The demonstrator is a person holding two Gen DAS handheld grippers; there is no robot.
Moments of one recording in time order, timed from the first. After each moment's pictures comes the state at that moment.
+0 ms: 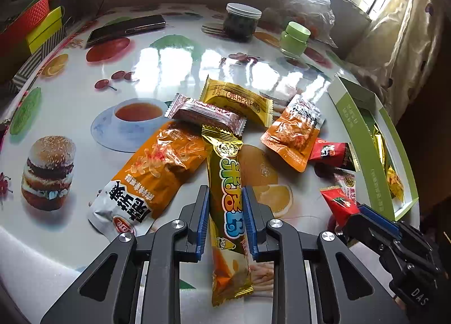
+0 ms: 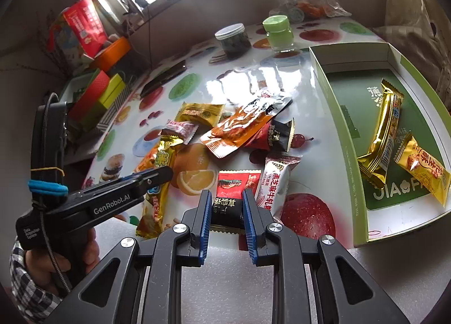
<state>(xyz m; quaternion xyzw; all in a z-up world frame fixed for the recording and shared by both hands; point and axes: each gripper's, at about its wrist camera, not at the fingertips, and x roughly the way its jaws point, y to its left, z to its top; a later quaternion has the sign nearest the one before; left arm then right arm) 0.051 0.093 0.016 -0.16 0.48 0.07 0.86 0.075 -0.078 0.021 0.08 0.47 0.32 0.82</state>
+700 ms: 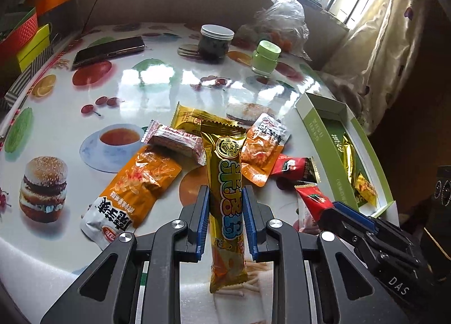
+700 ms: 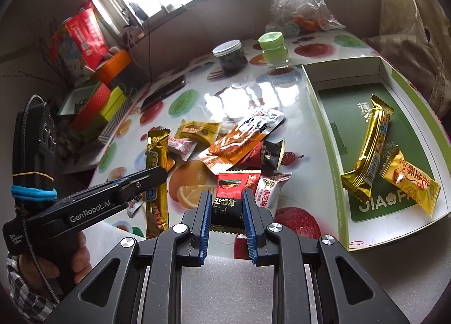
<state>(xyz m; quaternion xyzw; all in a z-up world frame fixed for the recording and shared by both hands) 0.052 0.078 0.048 -0.16 0.45 0.02 0.88 0.076 -0.092 0.035 0.09 0.44 0.31 0.83</state>
